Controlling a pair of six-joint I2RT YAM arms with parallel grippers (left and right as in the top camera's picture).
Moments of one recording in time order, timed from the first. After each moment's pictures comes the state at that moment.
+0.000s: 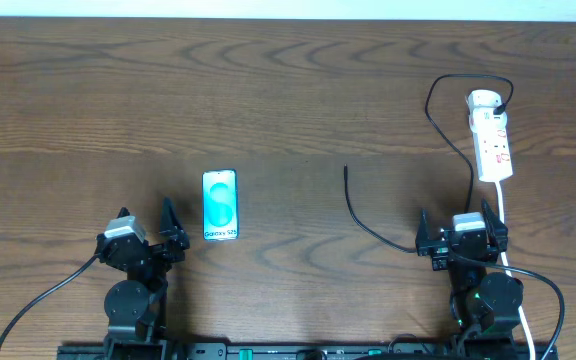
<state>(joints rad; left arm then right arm) -0.06 0.01 0.03 -0.11 -0.19 -0.25 0.05 0.11 0.01 -0.07 0.01 -0.25</state>
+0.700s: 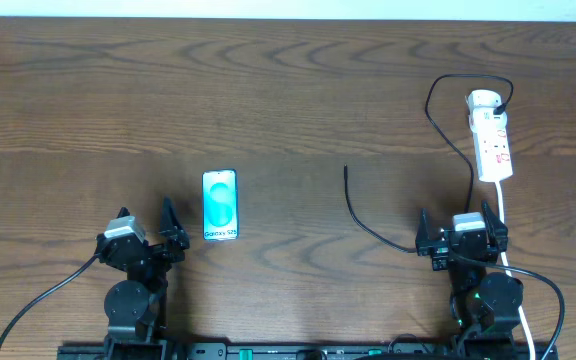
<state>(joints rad) -0.06 0.01 0.03 -0.10 -0.19 -0.25 0.05 0.11 0.01 -0.07 0.01 -0.25</state>
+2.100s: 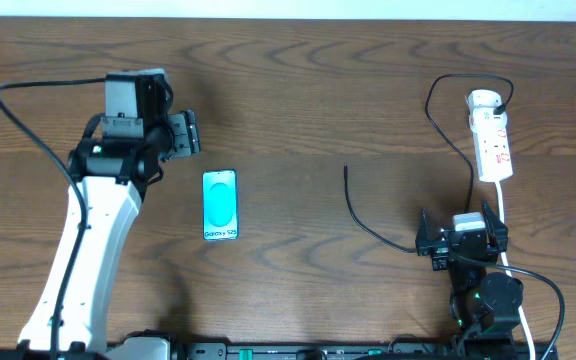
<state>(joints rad) -0.06 1.40 1.21 -0.74 -0.02 -0.17 0.05 0.11 0.01 -0.07 0.01 -0.25</state>
